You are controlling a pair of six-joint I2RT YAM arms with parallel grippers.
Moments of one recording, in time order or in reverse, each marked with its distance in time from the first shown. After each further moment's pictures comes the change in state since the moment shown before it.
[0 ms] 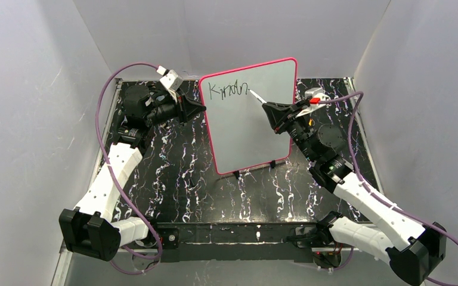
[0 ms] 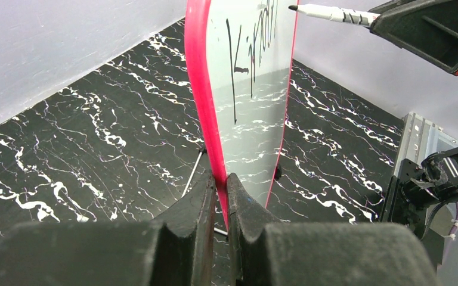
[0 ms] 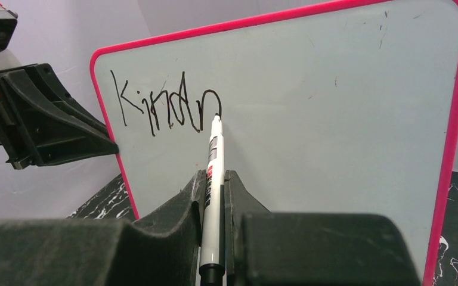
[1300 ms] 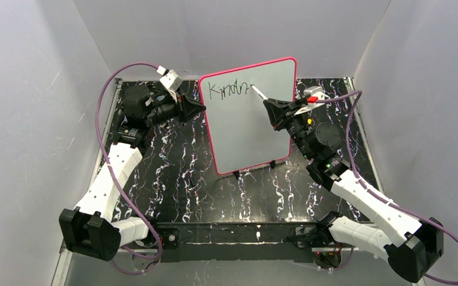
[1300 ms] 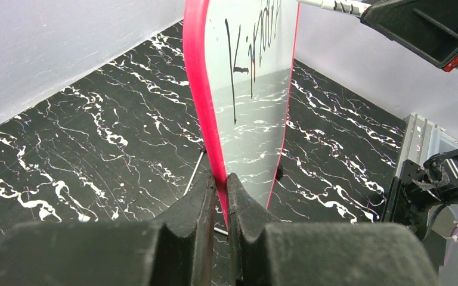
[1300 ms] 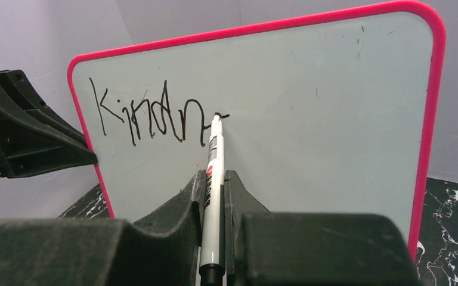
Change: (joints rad) left arm 0.000 0.000 0.000 0.000 -0.005 0.000; right arm 0.000 0.035 0.002 0.053 0.056 -0.050
